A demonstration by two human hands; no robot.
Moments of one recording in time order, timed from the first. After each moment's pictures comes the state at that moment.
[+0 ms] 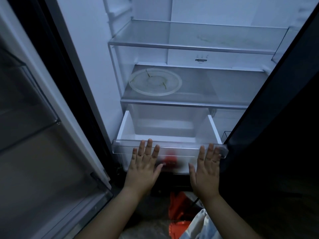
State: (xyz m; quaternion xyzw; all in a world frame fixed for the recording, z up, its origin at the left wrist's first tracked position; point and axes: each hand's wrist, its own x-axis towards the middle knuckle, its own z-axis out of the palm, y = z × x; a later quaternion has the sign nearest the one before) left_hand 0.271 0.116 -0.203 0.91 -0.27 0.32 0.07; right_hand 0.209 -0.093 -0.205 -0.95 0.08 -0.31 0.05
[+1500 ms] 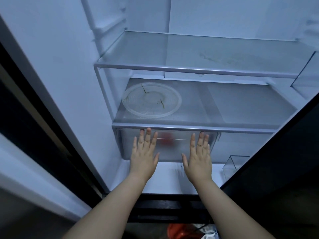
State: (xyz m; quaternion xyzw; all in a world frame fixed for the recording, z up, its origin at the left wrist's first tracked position) left_hand 0.413 0.070 -0.186 0.96 -0.21 0.19 0.05; right_hand 0.350 -0.121 -0.187 -0.97 0.12 -0.20 0.06
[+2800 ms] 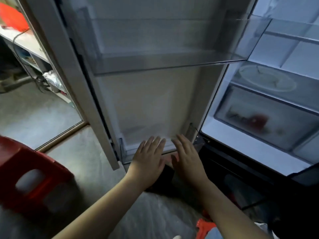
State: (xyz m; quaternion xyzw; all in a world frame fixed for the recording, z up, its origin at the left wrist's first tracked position) left_hand 0.050 0.331 -0.140 1.00 -0.01 0.05 0.04; right_hand 0.116 0.180 -0.168 -0.91 -0.34 -0.13 0.20
